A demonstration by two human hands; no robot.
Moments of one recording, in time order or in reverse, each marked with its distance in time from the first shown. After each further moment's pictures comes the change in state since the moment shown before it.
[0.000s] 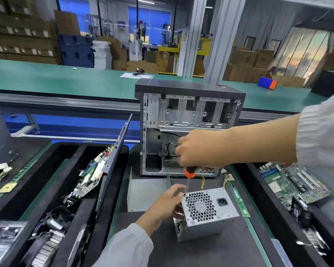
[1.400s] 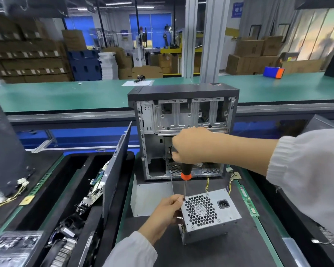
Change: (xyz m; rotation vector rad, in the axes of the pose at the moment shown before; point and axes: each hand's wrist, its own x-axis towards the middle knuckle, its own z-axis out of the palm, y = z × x) left_hand -0.005 -0.002 0.016 -0.143 0.078 -0.092; right_hand 0.001 0.004 0.022 0.680 0.160 0.592
